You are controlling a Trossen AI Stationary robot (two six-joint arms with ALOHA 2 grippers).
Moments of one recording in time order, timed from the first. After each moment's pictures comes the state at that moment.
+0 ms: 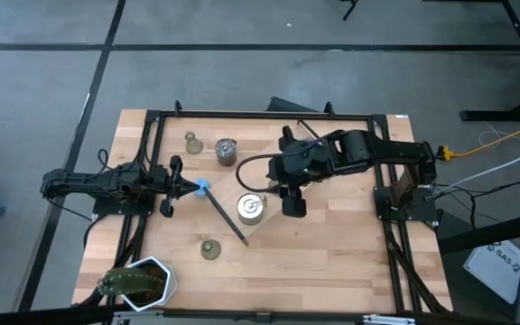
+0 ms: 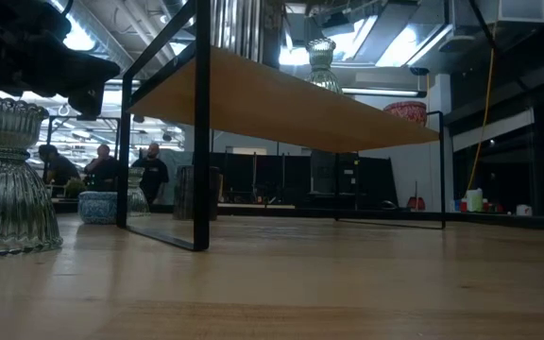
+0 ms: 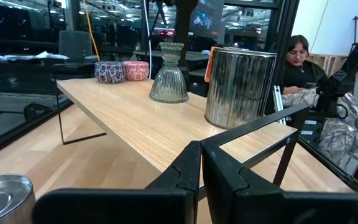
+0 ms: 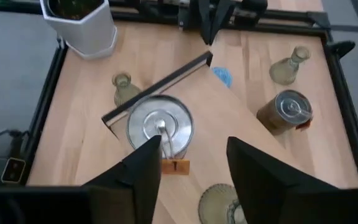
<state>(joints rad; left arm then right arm) -0.01 0.00 0.01 0.03 -0.01 -0.09 0.19 1.82 2.22 -1.21 0.12 0.07</state>
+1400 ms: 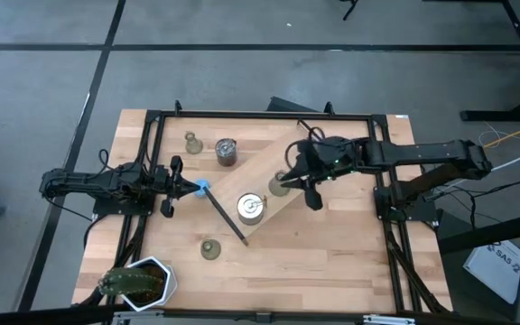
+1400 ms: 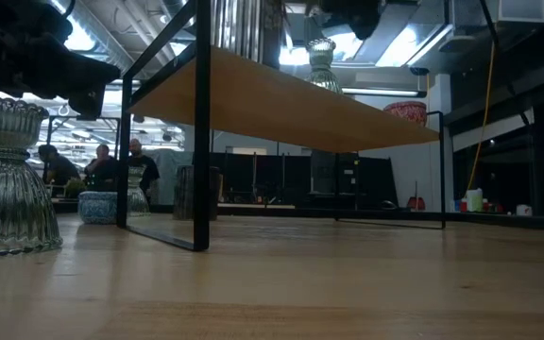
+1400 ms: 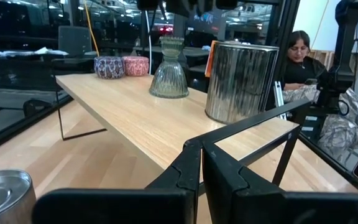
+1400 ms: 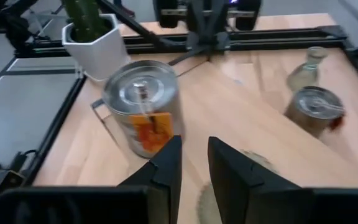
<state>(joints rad) -0.01 0.02 0.01 0.02 -0.01 -0.09 0.03 1.30 1.15 -0.38 -0.11 0.06</state>
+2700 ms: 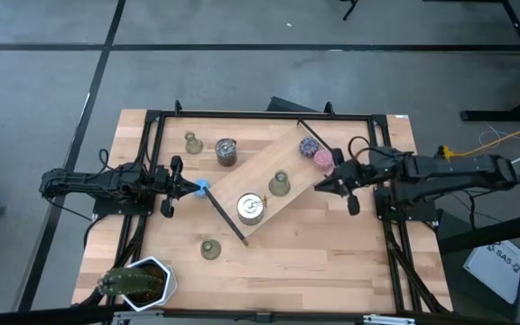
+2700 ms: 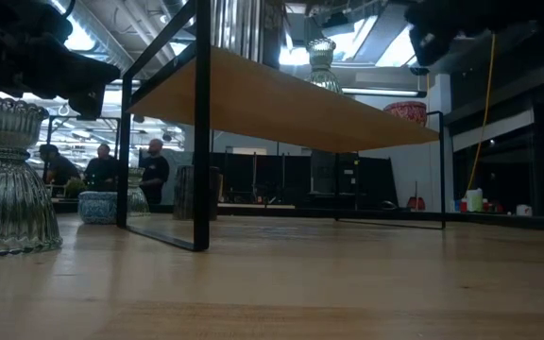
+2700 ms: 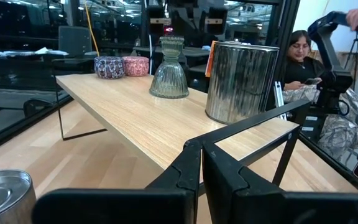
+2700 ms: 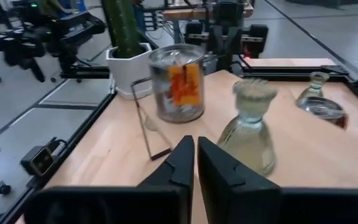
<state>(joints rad) -0.01 0.02 0.01 0.03 -0.01 -0.09 0.03 0.76 0.56 -0.06 -0.20 0.04</state>
